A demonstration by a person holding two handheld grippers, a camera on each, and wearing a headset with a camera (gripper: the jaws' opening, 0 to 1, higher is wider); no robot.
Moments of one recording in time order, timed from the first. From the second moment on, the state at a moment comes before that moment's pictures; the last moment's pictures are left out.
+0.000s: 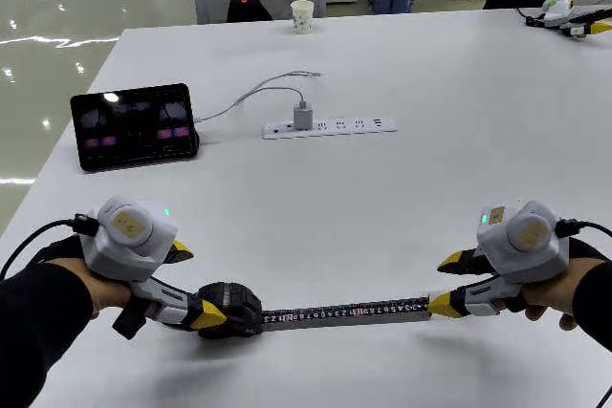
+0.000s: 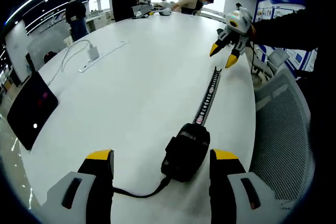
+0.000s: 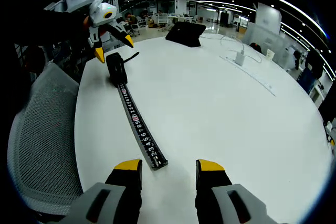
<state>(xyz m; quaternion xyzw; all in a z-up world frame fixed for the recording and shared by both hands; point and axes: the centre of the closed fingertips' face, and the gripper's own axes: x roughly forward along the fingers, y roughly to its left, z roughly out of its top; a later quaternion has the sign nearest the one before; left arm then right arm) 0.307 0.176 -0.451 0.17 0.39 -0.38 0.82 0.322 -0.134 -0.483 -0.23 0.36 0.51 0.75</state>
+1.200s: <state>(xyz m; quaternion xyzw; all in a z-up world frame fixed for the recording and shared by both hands) 0.243 0.240 -0.453 0.06 0.33 -0.29 0.90 0.285 -0.195 -0.459 -0.19 0.33 0.43 0.82</state>
